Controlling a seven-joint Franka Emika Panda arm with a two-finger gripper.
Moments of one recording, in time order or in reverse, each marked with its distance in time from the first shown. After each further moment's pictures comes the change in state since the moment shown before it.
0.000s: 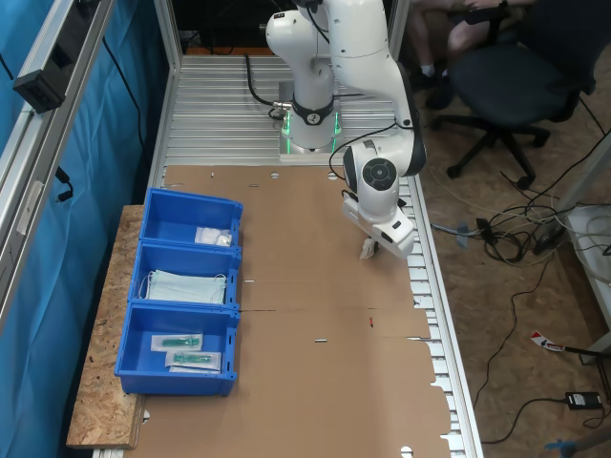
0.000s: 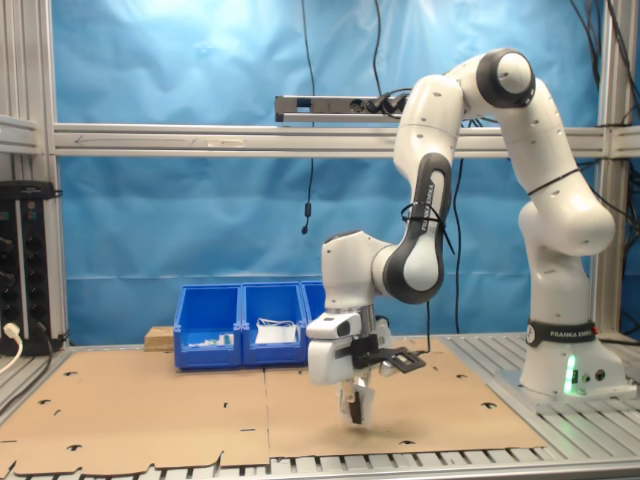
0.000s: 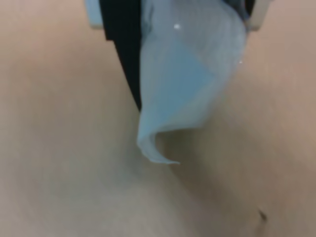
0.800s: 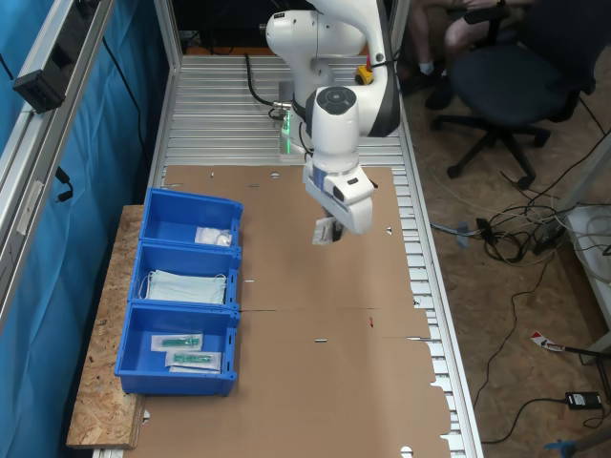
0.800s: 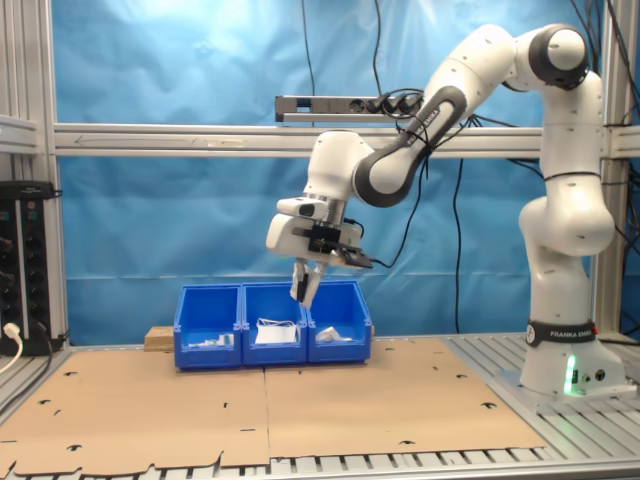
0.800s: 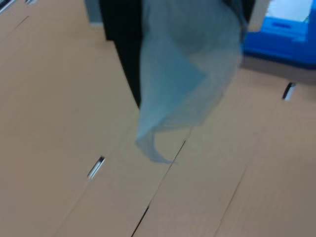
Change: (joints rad) arm -0.010 -0.418 -0.242 0.014 0.000 -0.159 0.004
